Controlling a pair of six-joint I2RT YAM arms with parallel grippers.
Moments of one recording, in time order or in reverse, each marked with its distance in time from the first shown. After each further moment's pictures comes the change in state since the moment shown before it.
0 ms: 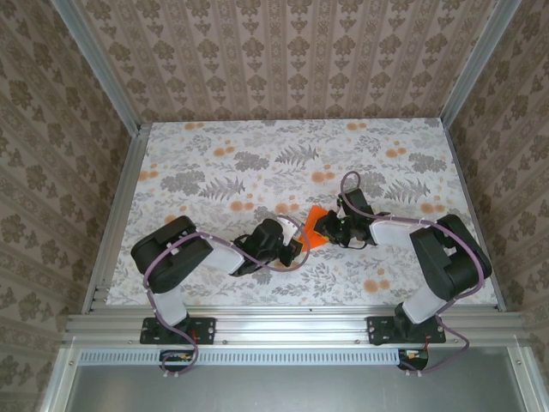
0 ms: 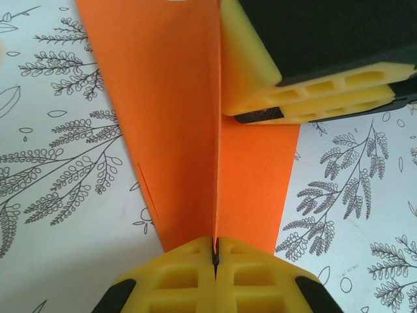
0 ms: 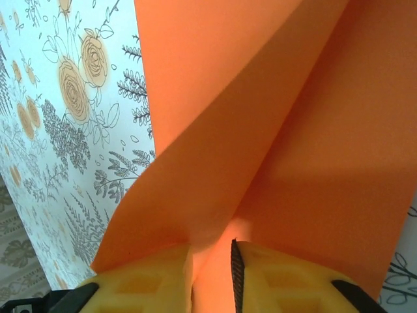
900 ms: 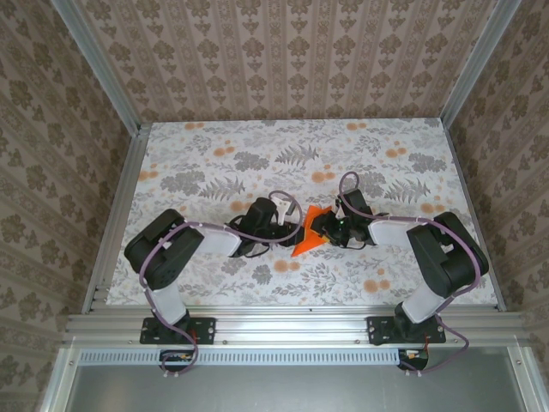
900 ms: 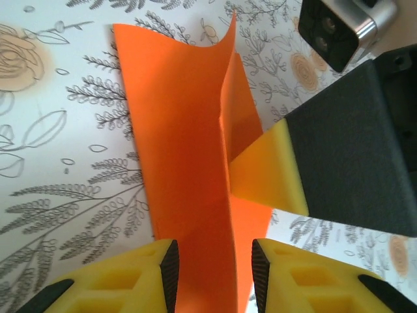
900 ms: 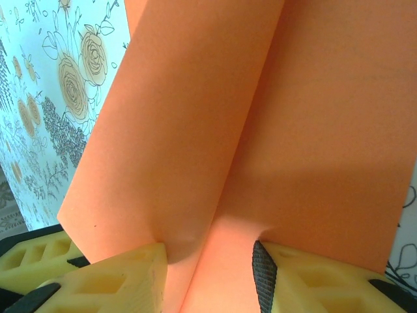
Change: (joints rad) left arm 0.136 -0.014 0.135 -0.168 0.239 -0.286; right arm -0.001 0.029 -0.003 0.031 -0.010 -0.010
